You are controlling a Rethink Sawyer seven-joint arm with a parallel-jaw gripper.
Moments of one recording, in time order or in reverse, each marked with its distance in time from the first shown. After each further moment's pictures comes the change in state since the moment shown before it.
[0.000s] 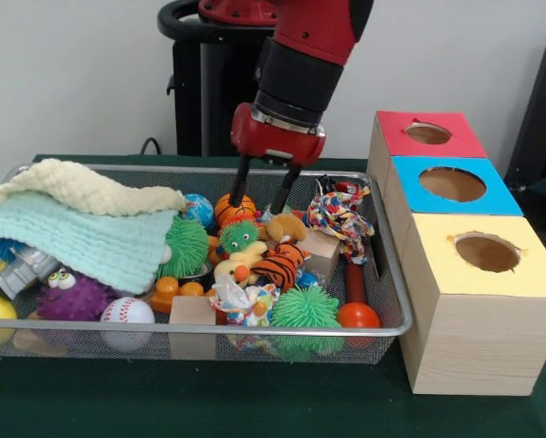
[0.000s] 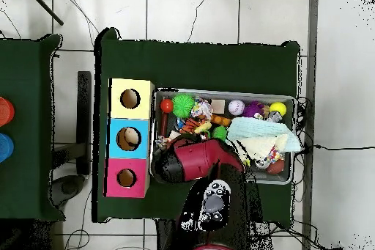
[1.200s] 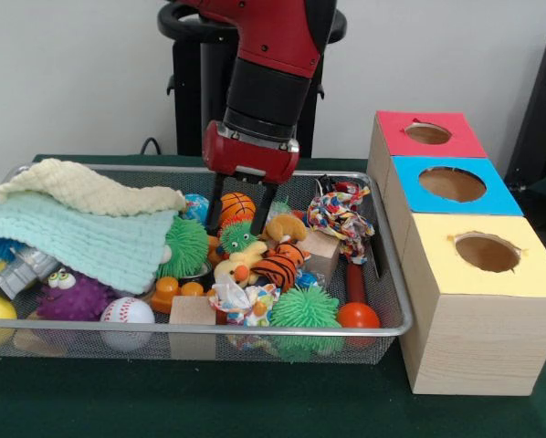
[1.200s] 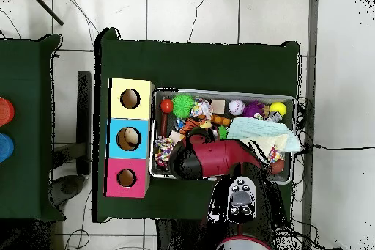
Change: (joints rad) arm -0.097 0.022 0.043 0.000 0.006 -0.116 0.026
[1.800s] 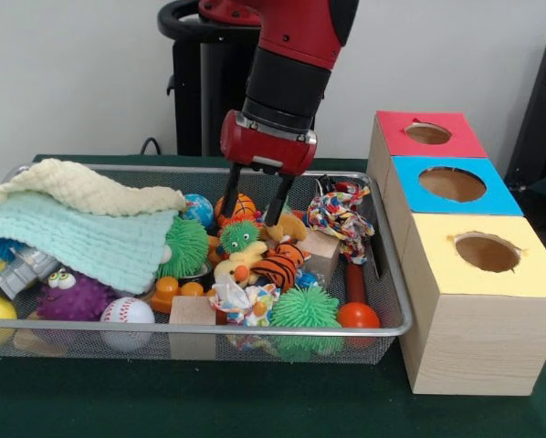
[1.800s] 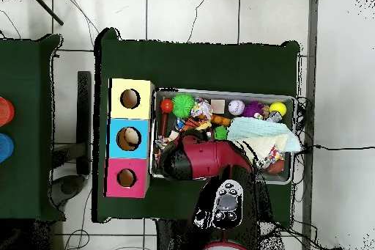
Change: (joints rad) arm 0.063 -0.009 -0.044 0.007 0.075 0.034 0.000
